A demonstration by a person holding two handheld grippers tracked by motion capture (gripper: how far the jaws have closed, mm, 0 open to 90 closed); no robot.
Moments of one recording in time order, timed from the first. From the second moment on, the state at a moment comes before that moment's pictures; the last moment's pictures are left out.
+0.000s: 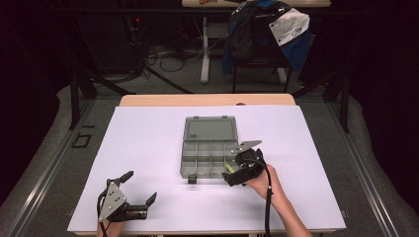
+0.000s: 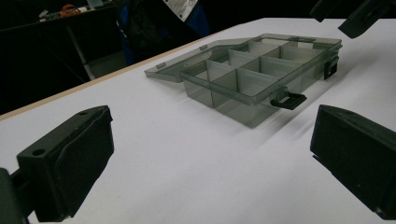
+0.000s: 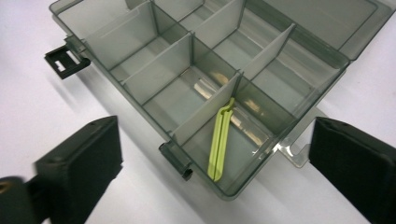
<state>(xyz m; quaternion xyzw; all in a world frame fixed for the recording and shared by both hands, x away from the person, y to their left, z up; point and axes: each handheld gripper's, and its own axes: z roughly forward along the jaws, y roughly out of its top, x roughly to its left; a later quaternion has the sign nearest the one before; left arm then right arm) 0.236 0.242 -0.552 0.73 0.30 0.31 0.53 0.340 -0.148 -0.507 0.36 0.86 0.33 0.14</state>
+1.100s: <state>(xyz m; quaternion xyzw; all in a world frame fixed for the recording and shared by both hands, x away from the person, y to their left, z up) 0.239 0.236 -0.555 0.74 0.30 0.31 0.52 0.291 -0.212 -0.502 0.37 0.81 0.41 0.19</state>
